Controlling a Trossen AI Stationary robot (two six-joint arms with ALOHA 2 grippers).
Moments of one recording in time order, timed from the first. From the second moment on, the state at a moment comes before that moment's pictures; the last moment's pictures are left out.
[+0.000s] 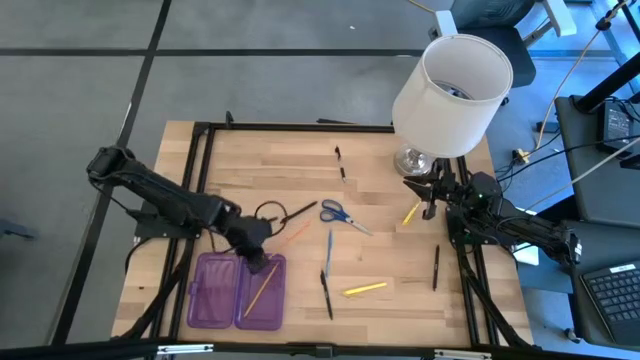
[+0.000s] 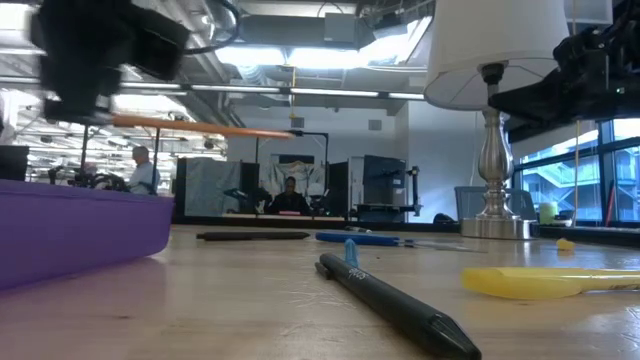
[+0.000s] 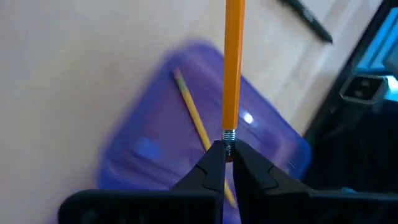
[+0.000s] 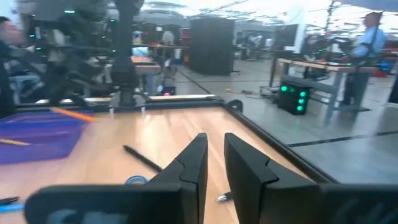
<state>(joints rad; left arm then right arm) -0.35 1.27 0.78 -0.53 0.20 -1.14 -0.42 0.01 0.01 0.07 -0.15 -0.04</state>
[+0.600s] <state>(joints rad) -0.88 1.48 0.79 -0.15 -0.22 -1.85 -0.42 0.01 0.01 0.07 -0.12 0.02</state>
